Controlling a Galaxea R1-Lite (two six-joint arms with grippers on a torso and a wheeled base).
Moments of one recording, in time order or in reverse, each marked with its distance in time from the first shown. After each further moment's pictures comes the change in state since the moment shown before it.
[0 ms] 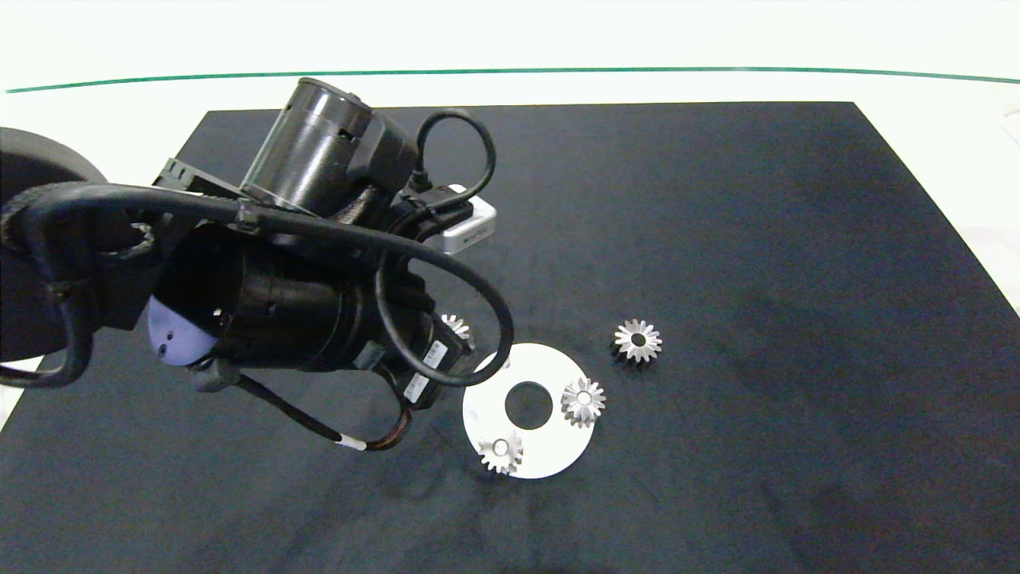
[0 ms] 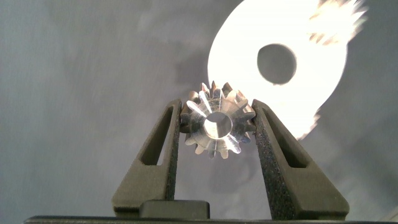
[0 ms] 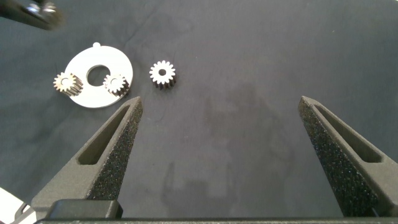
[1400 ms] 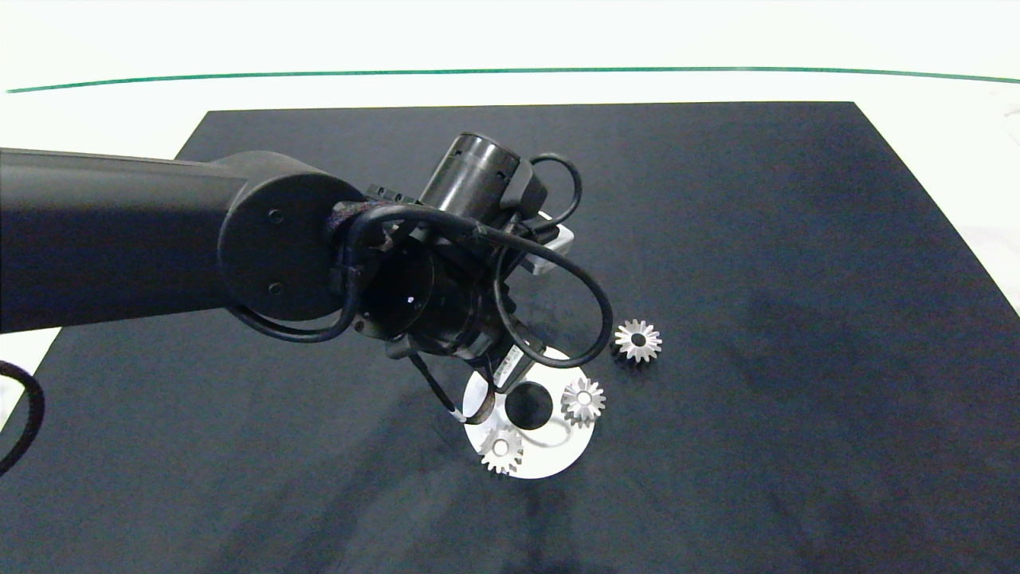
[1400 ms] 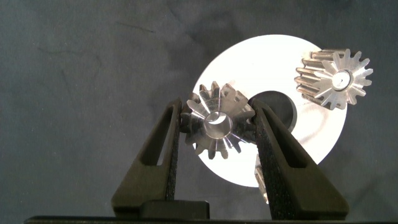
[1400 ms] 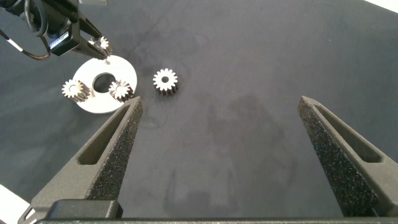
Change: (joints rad) left arm -0.031 0.253 -0.230 0.054 0.028 -0.011; right arm 0.000 -0.036 -0.005 0.000 0.020 -0.001
